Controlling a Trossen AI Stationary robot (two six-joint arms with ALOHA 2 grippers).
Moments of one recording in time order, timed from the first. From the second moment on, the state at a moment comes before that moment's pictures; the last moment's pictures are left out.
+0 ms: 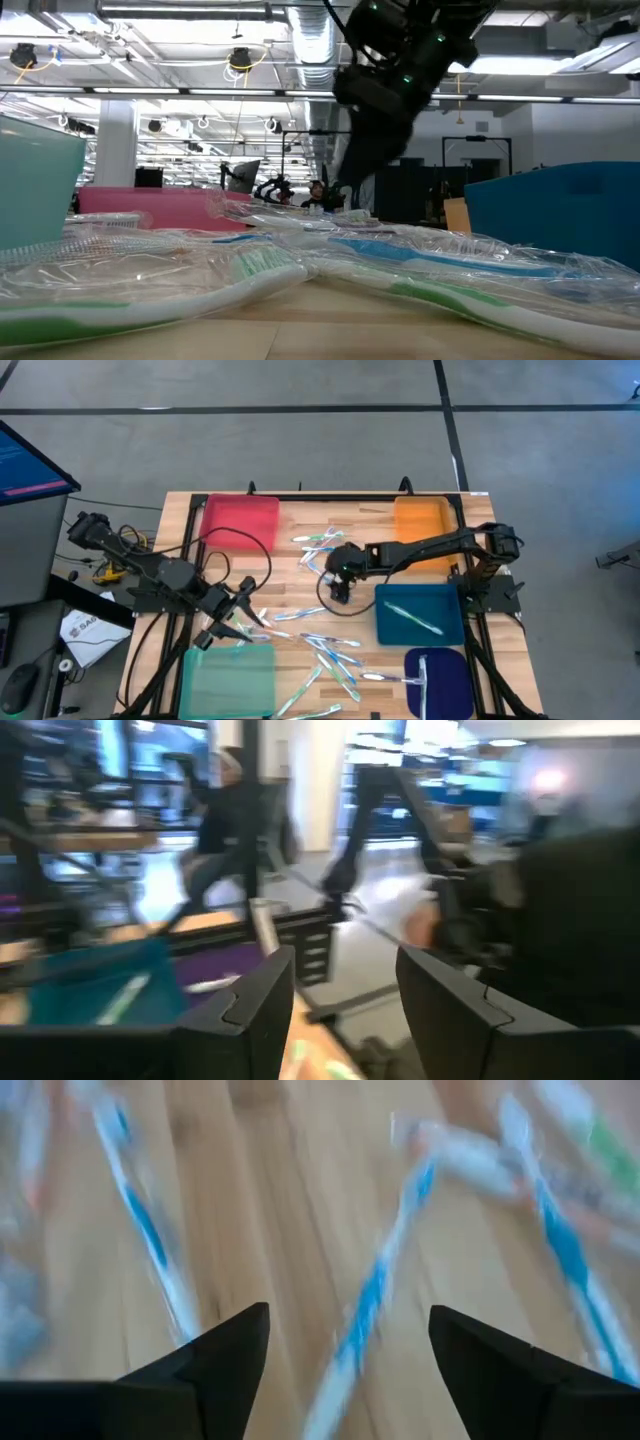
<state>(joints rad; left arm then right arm) -0.47 0.87 0.66 0.21 0.03 -0.05 -0.03 1.76 1.12 -0.31 0.10 0.21</state>
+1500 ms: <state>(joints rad) -0.45 0.90 0.66 0.26 -0.19 0.23 -0.05 2.04 1.26 -0.40 0.16 0.19</state>
